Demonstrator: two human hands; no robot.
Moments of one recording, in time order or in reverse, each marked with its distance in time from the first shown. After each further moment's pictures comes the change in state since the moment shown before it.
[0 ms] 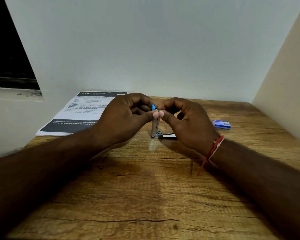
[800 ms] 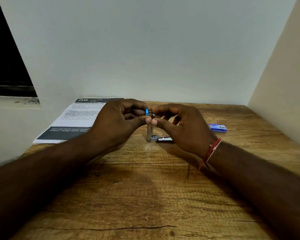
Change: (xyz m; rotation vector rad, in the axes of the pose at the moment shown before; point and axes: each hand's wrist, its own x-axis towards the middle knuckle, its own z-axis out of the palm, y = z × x) left_hand 0.002 -0.003 -0.004 -0.073 0.028 -0.007; right_hand 0.004 -0.002 -0.005 -0.032 -0.048 0.071
